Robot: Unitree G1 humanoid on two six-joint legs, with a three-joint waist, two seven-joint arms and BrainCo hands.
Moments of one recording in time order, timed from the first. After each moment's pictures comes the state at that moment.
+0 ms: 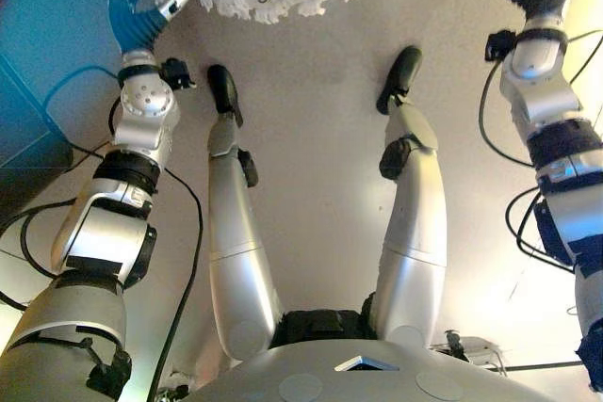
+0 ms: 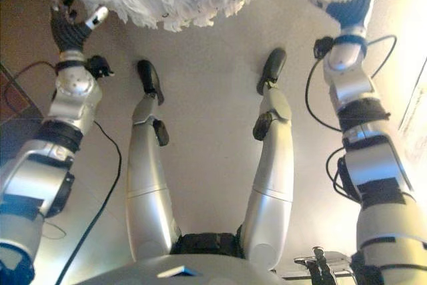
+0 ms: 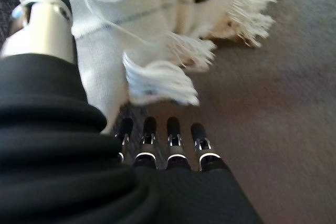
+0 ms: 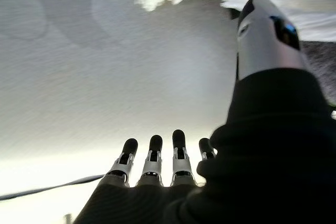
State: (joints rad) left arm -0.92 0.61 -0.40 0.84 -0.56 -0.38 0.40; right arm -1.12 -0.68 0.45 0.87 0.35 -0.17 -0.48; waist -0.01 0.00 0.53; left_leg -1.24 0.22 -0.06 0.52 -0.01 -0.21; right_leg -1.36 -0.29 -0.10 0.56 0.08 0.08
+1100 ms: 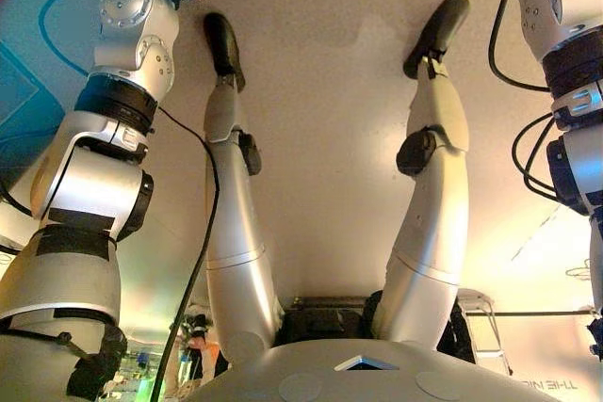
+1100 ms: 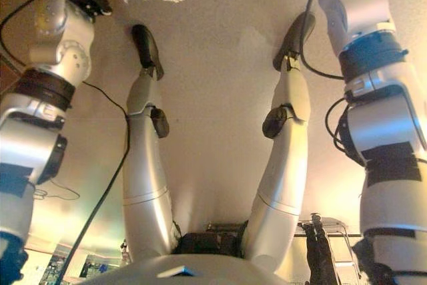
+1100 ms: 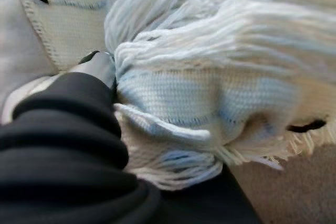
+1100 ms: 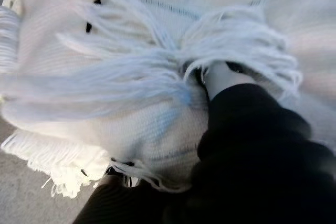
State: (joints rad) left arm -1.20 0.61 -0.50 0.84 -0.92 -0.34 0.04; right arm -1.39 -0.65 0.55 0.84 0.64 -0.19 0.06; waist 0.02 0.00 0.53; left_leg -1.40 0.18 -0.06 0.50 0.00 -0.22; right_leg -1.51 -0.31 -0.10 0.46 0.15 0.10
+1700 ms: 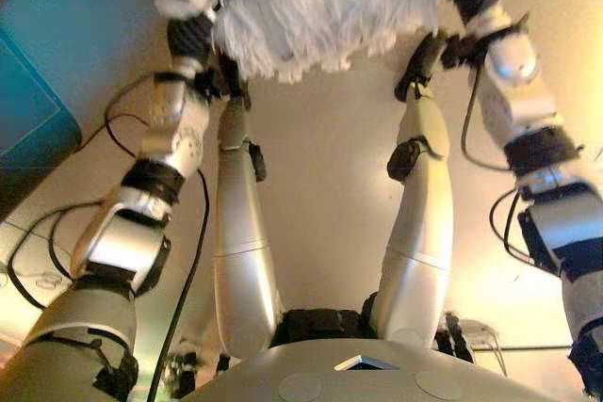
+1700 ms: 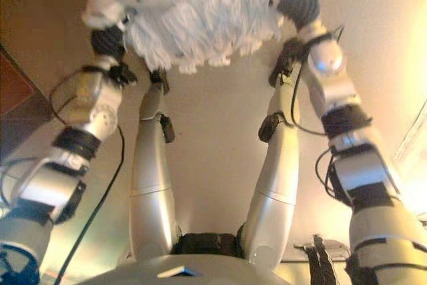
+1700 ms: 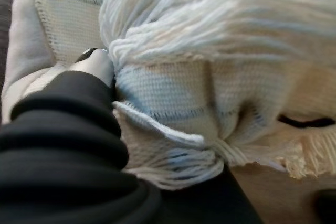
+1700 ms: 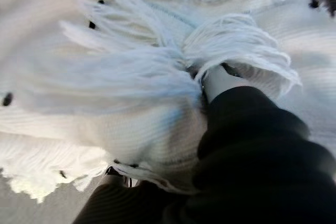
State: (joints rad) left arm -0.64 0.49 -0.42 0.61 -0.89 -0.41 0.03; right arm -0.77 -0.59 0.40 0.54 0.54 -0.31 0.01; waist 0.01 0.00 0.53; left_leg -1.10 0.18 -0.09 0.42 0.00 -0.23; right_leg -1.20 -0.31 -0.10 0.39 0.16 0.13
